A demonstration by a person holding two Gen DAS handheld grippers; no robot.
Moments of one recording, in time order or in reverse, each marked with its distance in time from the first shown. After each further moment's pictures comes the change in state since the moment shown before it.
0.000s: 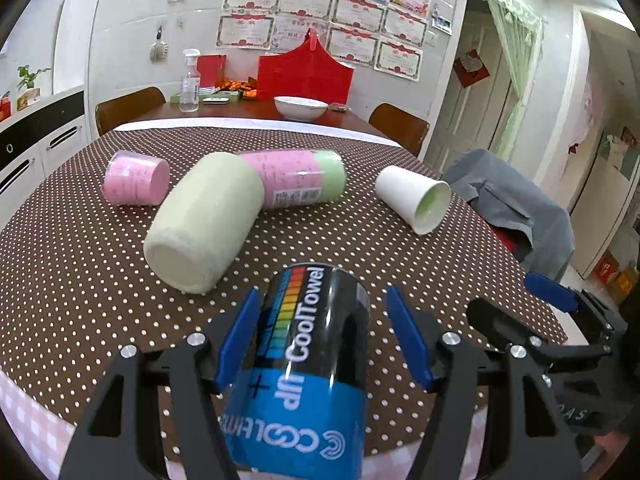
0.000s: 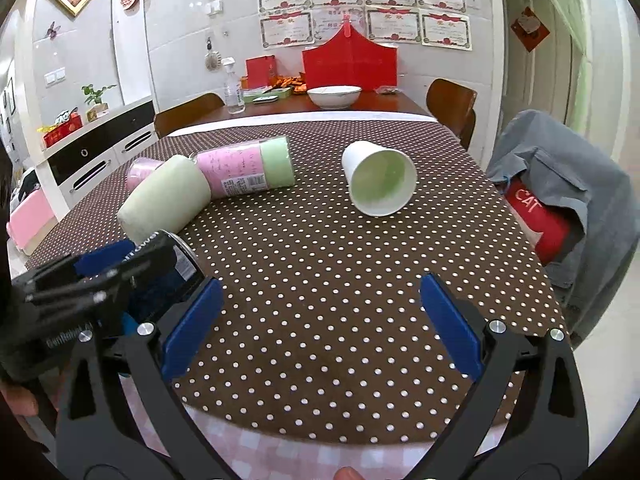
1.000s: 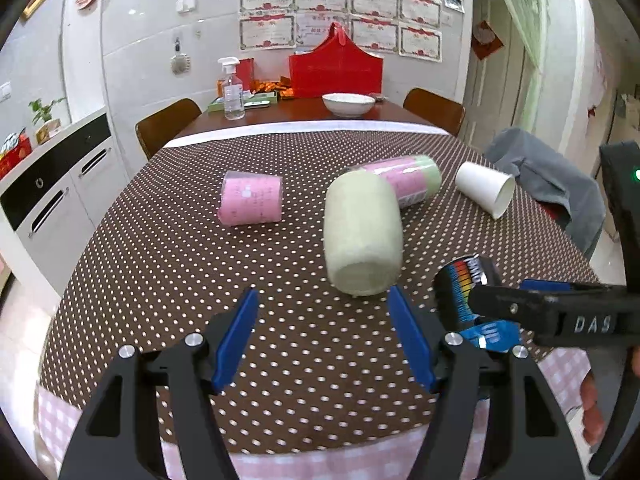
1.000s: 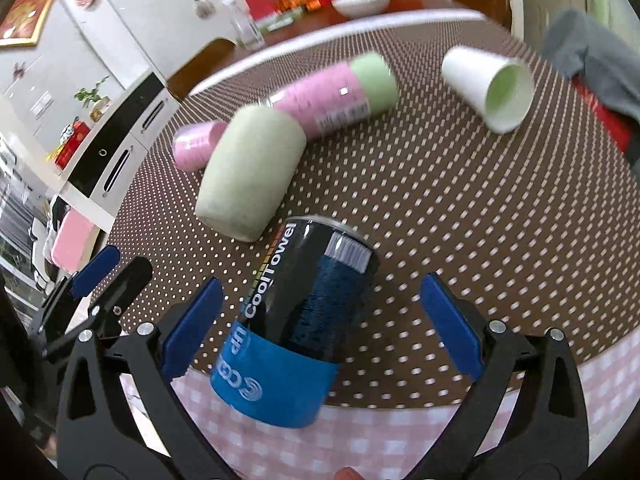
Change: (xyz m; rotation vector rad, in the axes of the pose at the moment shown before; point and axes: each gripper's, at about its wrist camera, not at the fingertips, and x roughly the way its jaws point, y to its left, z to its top) left arm -0.051 0.109 0.028 0.129 0.061 0.128; right arm 0.059 0.100 0.027 0.252 0.401 0.144
